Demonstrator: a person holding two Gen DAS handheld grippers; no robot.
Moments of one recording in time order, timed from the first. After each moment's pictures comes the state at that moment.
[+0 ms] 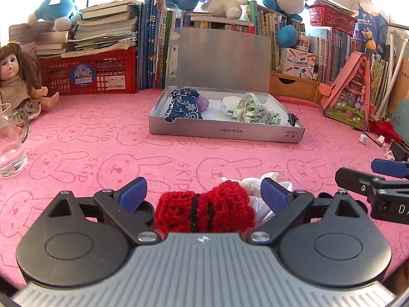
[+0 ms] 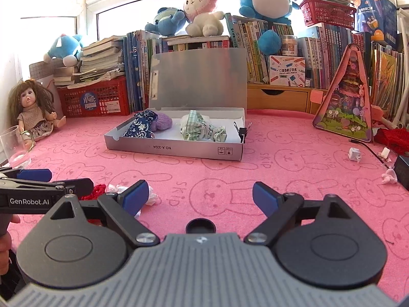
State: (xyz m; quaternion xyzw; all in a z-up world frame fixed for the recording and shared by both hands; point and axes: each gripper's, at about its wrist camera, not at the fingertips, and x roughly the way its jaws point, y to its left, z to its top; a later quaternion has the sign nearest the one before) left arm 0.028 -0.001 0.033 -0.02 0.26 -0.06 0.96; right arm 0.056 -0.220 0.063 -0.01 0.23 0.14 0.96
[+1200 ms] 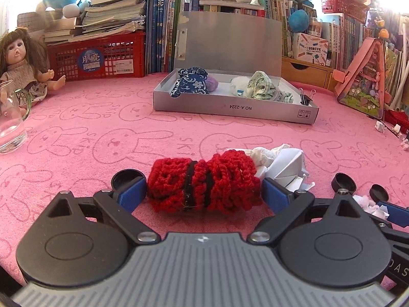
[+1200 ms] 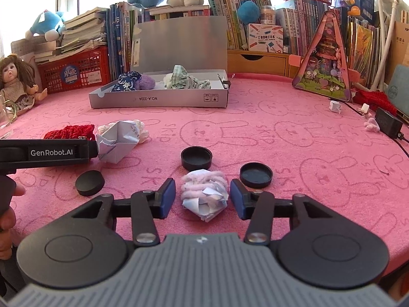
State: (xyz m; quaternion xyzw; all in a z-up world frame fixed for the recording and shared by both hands) left arm 0.038 -0.015 -0.004 -0.01 0.27 -0.03 0.96; right arm 0.029 -0.210 0.014 0.00 0.27 0.07 0.96
